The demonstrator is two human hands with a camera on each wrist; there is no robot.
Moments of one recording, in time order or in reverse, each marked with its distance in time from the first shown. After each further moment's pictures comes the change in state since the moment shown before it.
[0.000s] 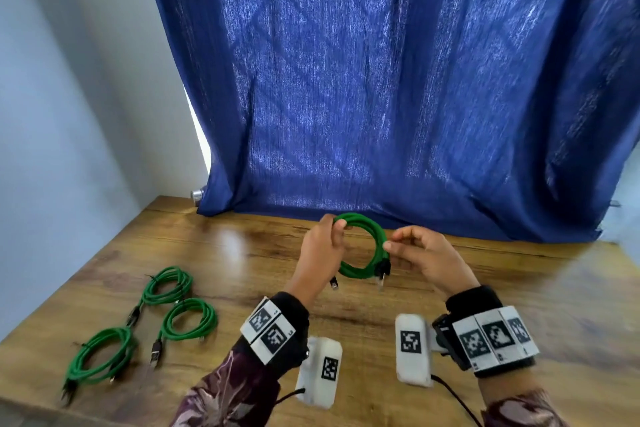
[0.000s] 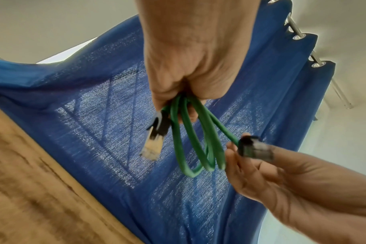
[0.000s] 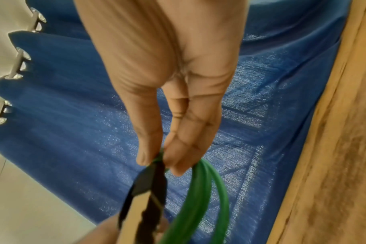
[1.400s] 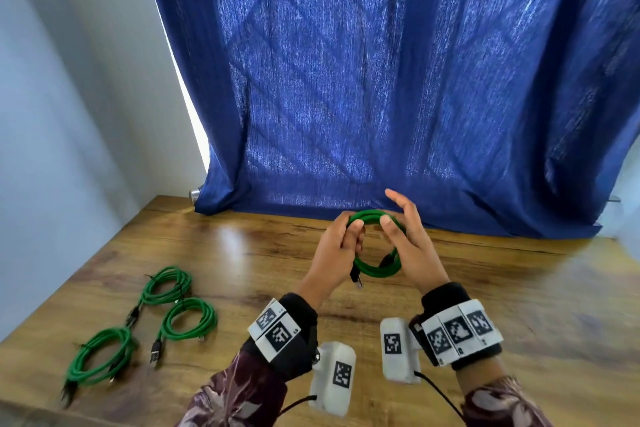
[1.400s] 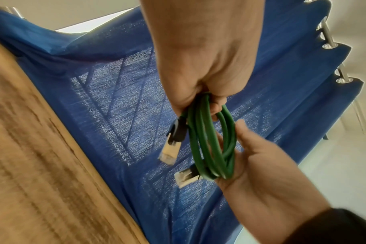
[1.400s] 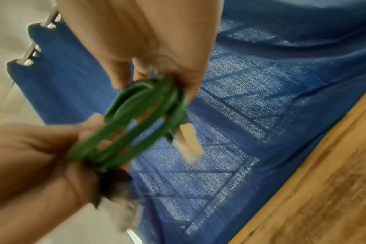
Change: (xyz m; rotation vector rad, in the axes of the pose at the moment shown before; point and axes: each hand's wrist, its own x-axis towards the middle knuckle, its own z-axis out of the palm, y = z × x) left_hand -0.004 0.009 0.017 -0.426 -0.057 0.058; right_hand 0.010 0.013 0.018 -0.182 0.061 -0.390
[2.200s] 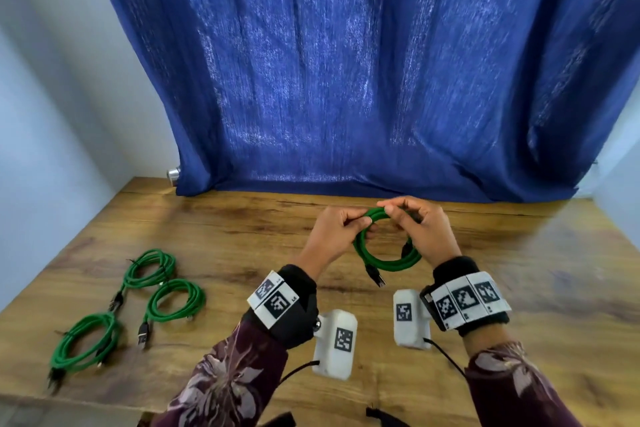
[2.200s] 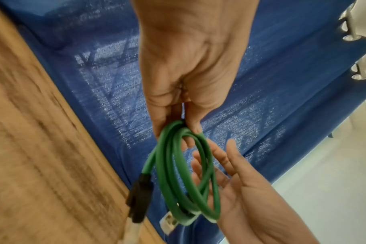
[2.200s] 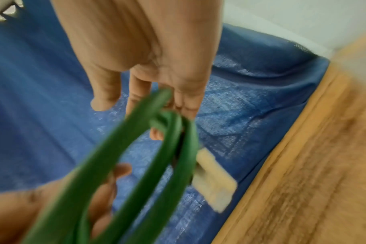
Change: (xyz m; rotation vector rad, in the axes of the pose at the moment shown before) left_hand 0.004 -0.010 0.018 0.021 -0.224 -0.264; right_hand -0.008 0.029 -0.039 -0.205 0.036 0.033
